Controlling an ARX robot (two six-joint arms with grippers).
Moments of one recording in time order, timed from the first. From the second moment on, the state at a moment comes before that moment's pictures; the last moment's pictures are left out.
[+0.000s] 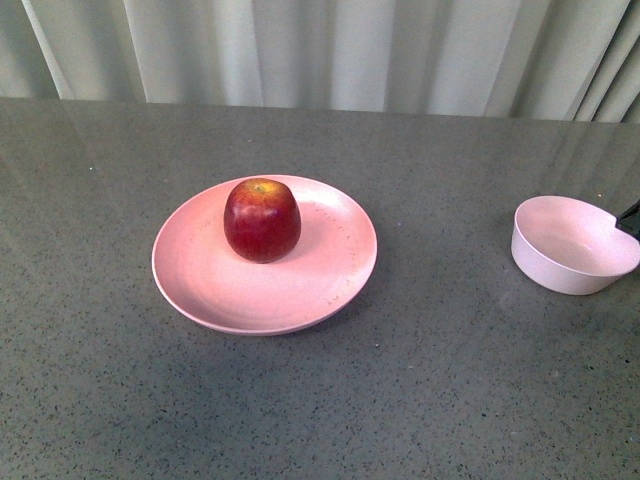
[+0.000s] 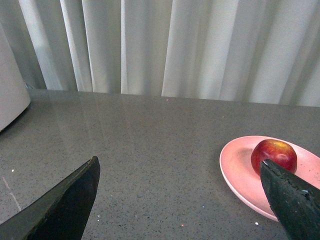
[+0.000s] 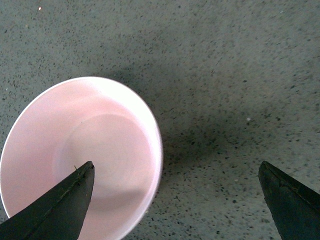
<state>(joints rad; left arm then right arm) 0.00 0.02 0.02 0.00 0.00 -0.01 -0.16 1.85 0.82 0.38 -0.07 0.13</state>
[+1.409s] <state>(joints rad) 0.00 0.02 0.02 0.00 0.00 -0.01 0.12 2.02 1.02 0.23 0.00 0.30</state>
